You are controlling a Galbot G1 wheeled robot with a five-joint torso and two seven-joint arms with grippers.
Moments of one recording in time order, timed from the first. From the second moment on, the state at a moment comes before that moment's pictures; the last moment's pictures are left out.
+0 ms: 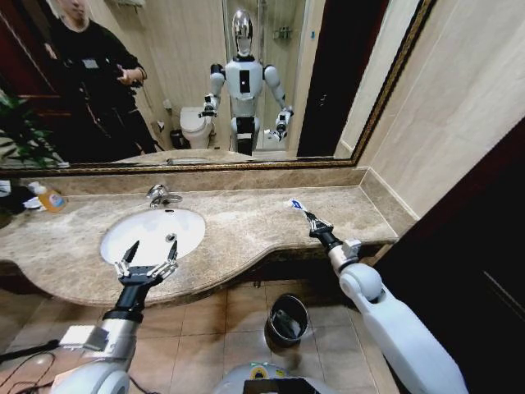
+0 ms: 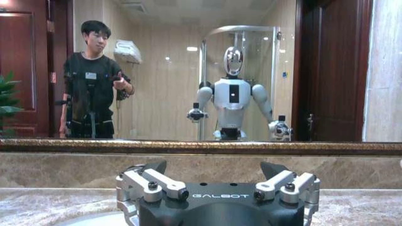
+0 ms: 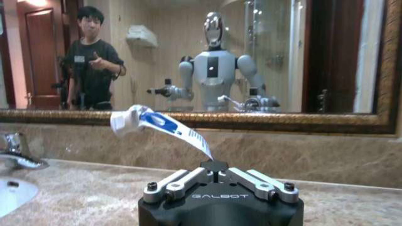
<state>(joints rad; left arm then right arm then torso) 1.84 -1.36 -0.82 -2.47 -0.37 0.04 0.05 -1.19 1.02 0.38 1.99 0.51 -0.11 0.07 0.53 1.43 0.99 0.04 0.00</state>
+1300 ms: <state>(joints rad) 1.84 -1.36 -0.82 -2.47 -0.37 0.04 0.05 -1.61 1.26 0.49 1.87 0.26 0.24 -0.12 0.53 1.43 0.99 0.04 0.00</state>
